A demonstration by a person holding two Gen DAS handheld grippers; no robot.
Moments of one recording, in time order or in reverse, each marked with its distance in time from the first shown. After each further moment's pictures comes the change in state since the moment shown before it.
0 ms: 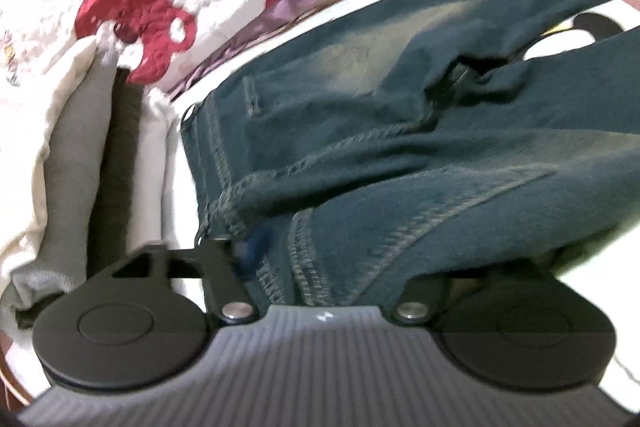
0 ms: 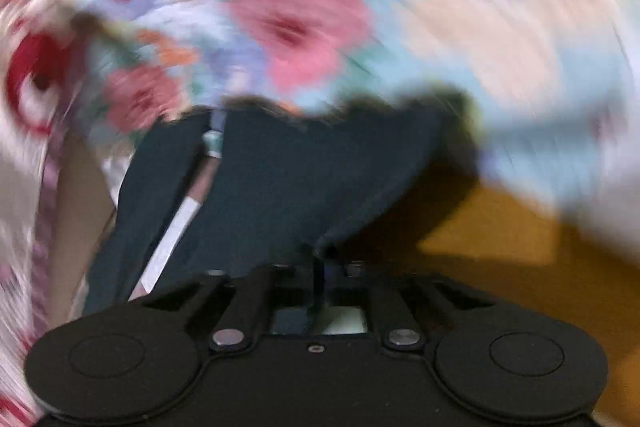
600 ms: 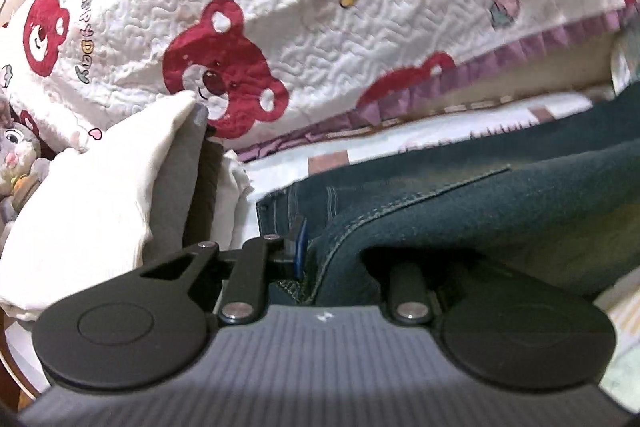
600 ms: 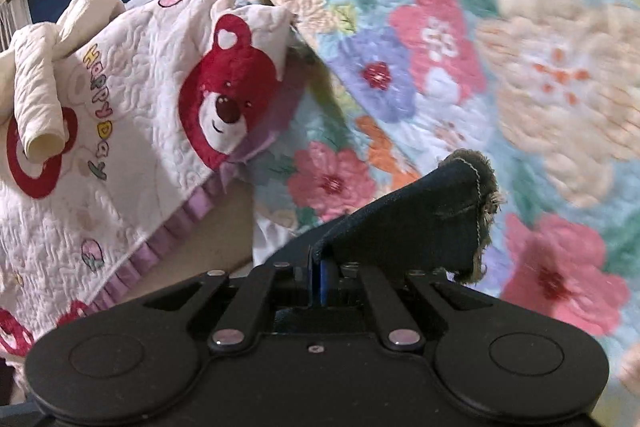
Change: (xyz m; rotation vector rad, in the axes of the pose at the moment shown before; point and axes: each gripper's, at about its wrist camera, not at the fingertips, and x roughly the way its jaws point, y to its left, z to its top) left arm -0.033 0.075 0.063 -0.282 -0.169 0.112; right arm 0.010 0.154 0.110 -0.356 -0.145 0.280
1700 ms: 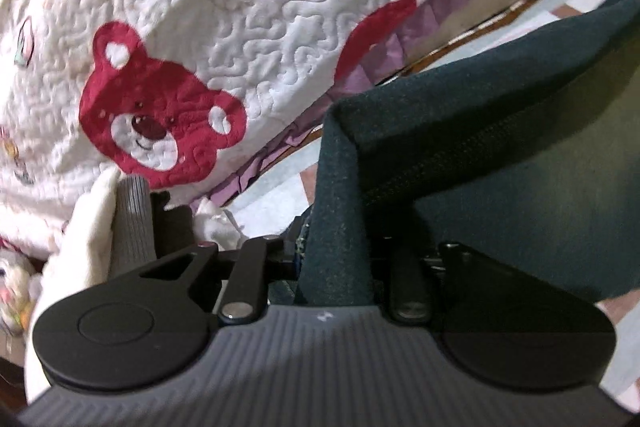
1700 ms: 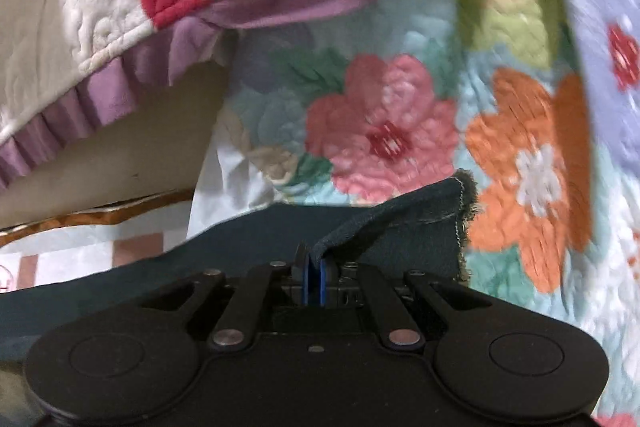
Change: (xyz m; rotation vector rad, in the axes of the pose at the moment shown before) left arm 0.151 -0.039 0.054 0.378 0.159 0.033; right arm 0.307 0.092 0.037 -0.430 0.435 -0.213
